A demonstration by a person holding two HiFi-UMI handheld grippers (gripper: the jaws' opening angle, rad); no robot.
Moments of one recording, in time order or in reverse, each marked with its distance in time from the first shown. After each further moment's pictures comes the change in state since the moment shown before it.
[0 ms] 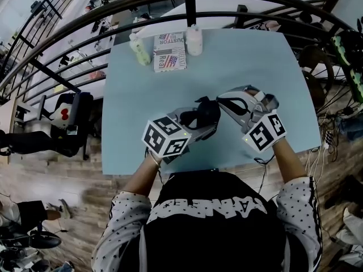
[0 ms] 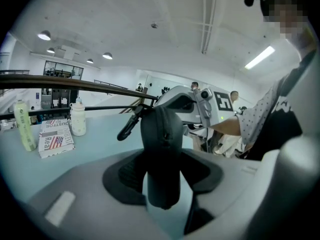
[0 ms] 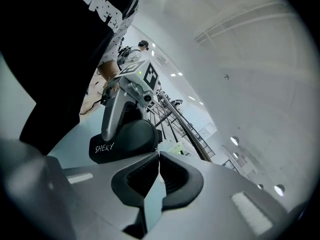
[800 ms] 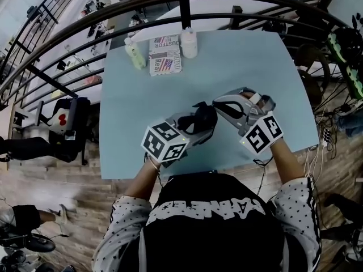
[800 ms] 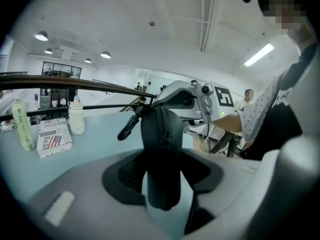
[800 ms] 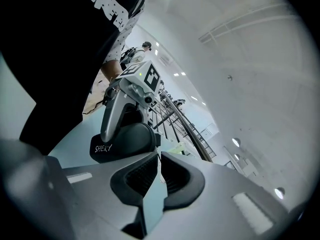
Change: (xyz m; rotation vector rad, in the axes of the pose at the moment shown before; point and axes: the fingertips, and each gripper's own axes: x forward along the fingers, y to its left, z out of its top) left arm 0.007 -0.004 -0.010 0.018 0.018 -0.004; right arm -0.004 0.007 -0.001 -0.029 0.007 0.022
